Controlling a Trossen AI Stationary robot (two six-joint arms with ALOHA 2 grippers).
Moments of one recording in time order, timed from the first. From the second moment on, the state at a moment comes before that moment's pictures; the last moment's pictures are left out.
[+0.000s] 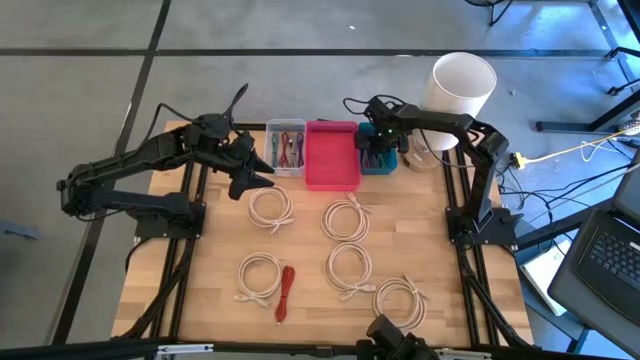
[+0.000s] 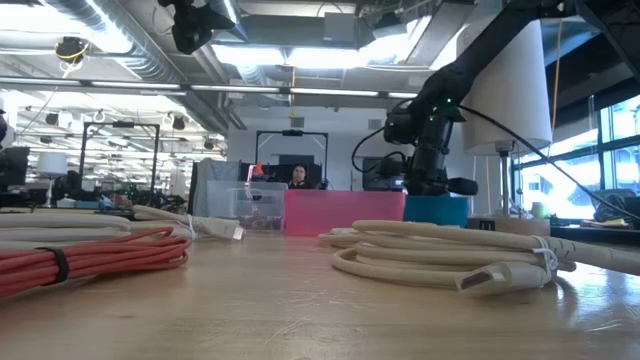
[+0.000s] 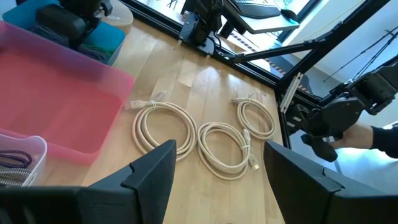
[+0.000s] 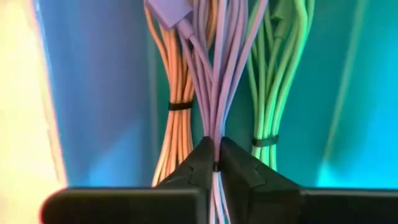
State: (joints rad) left arm 0.37 0.94 1.02 -0.58 0.44 -0.30; right arm -0.75 1.92 1.27 -0.70 -0.11 0.79
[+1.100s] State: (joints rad) left arm 0.36 0.94 1.02 -0.79 0.44 -0.39; right arm -0.27 1.34 1.28 -0.67 -0.23 0.65
